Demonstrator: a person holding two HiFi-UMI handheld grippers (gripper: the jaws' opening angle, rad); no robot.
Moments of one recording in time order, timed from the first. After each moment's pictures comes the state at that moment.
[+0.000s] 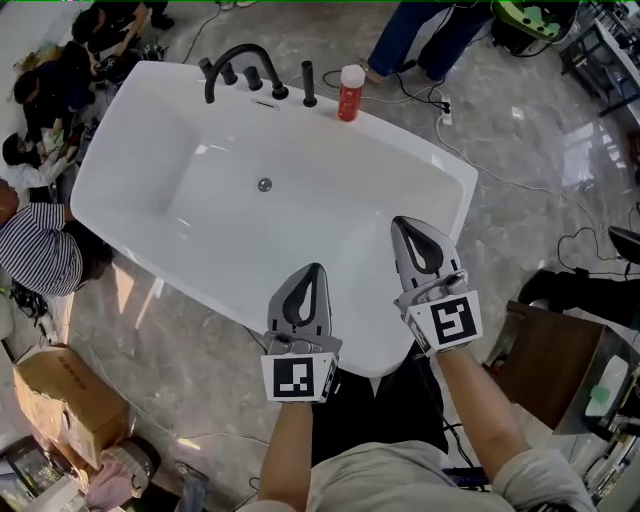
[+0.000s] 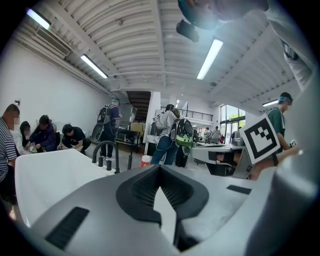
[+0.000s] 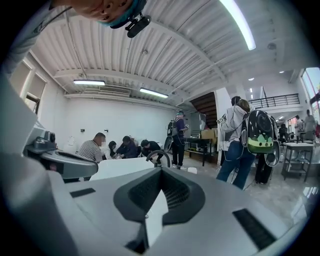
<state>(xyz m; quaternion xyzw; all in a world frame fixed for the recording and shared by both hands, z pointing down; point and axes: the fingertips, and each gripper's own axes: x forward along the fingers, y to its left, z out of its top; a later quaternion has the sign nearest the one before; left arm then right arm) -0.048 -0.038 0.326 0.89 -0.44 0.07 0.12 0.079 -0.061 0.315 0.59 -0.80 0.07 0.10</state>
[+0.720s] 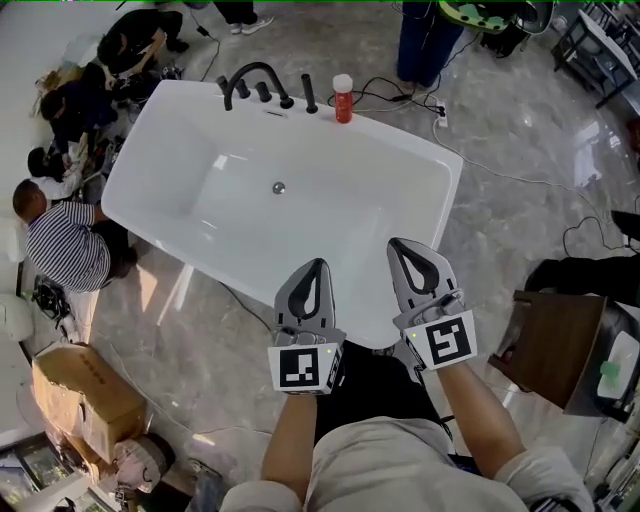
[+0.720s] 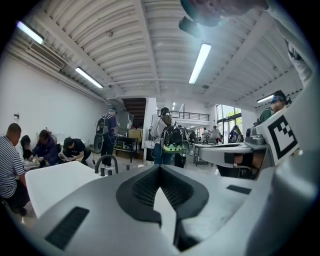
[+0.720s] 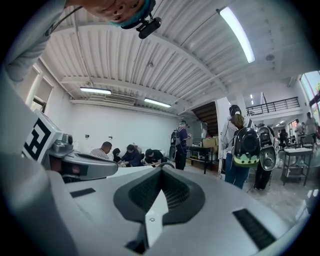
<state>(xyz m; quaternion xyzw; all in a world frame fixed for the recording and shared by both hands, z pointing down) -0.050 0.058 0.233 0.89 -0.44 0.07 0.08 0.056 0.071 0.217 0.59 -0.80 0.04 0.08</state>
